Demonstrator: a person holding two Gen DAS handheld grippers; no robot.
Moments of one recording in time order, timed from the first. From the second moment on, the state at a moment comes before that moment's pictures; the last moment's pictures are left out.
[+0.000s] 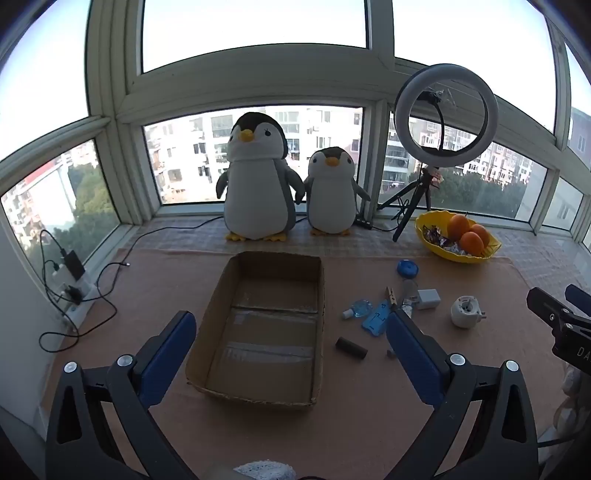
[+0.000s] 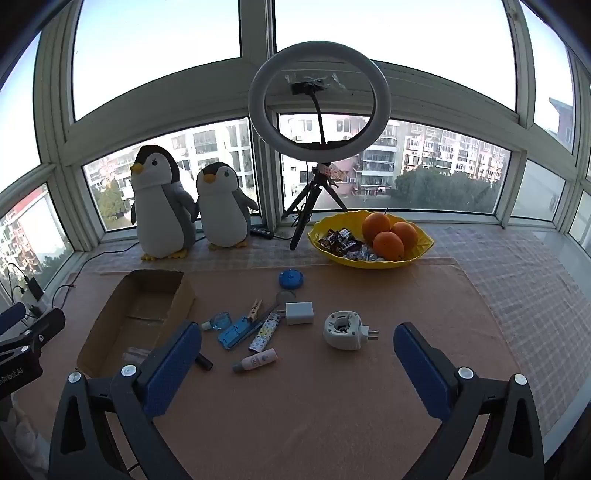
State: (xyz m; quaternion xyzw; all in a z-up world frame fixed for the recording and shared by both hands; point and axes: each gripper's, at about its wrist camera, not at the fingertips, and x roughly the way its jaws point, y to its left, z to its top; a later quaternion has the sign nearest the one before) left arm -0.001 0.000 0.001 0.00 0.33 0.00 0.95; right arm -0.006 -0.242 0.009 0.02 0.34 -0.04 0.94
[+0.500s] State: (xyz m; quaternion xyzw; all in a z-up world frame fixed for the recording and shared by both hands) left arm -0.002 -0.001 0.002 0.00 0.33 0.00 0.95; right arm -0.006 -0.242 0.011 0.02 0.34 -0.04 0.94
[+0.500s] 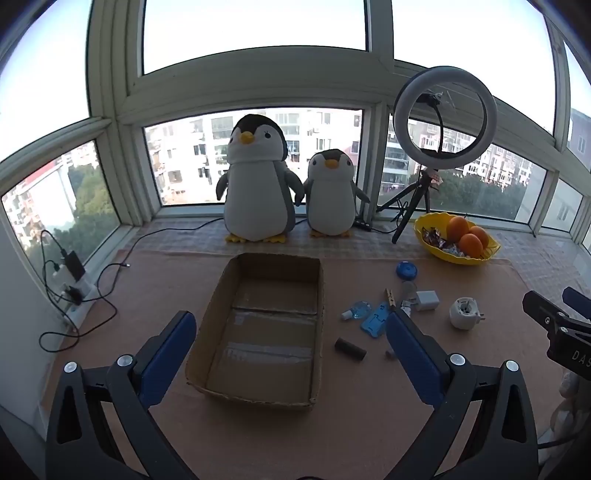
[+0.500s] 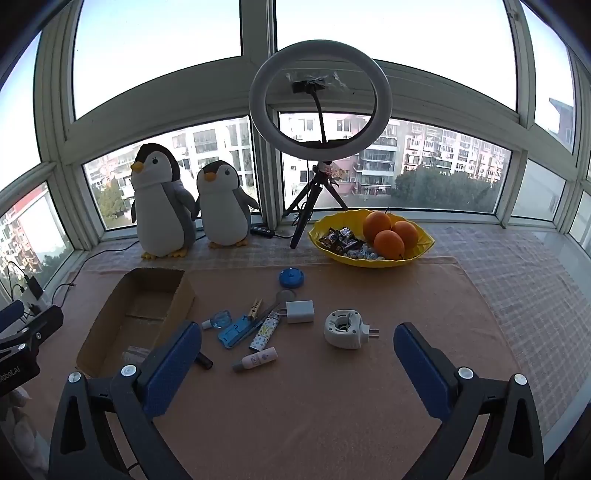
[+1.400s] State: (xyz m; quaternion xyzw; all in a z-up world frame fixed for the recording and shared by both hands) left arm -0.003 -0.004 0.002 0.00 0.32 0.00 0.95; right arm -0.008 -0.243 0.008 0.03 0.34 -0.04 0.94
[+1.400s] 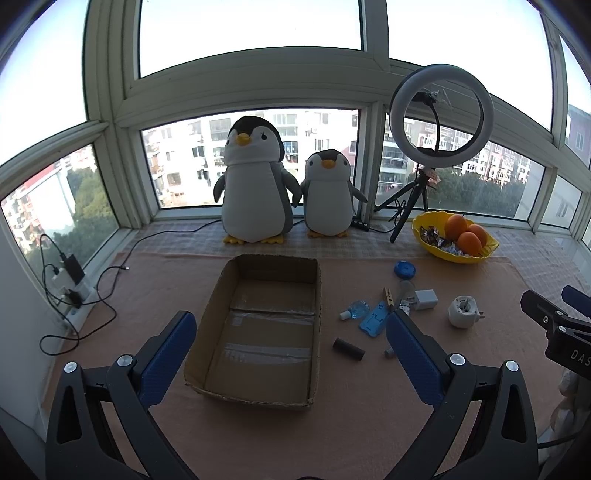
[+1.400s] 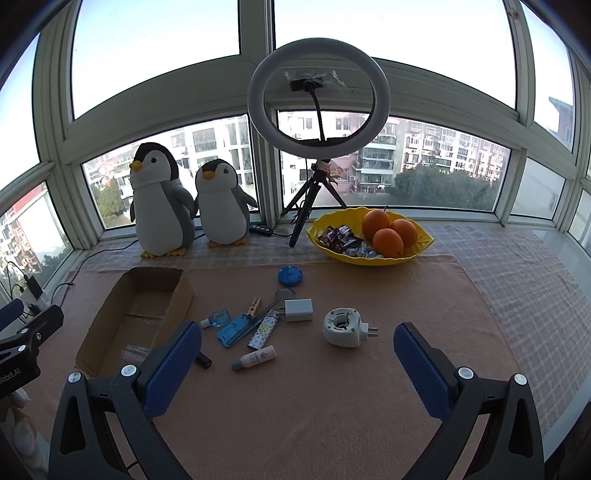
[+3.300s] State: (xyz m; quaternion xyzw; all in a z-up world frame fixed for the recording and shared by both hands) left arm 0.007 0.011 -0.012 0.00 0.34 0.02 0.94; right arm -0.001 -0.245 -0.003 0.02 0.36 -0.04 0.93
